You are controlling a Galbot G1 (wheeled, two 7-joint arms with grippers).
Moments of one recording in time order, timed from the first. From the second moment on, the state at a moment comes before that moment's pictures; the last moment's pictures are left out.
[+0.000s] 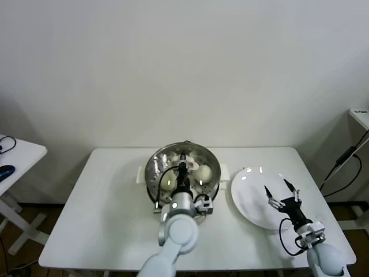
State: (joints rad) left arm 1.01 -1.56 0.04 -1.74 1.66 0.58 0.27; right arm -1.23 1.18 0.68 1.38 0.23 0.31 -0.39
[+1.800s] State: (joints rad) left arm 1.11 -1.47 0.02 -1.95 1.57 0.51 0.29; right arm -1.21 1.19 0.70 1.35 0.21 0.31 -0.42
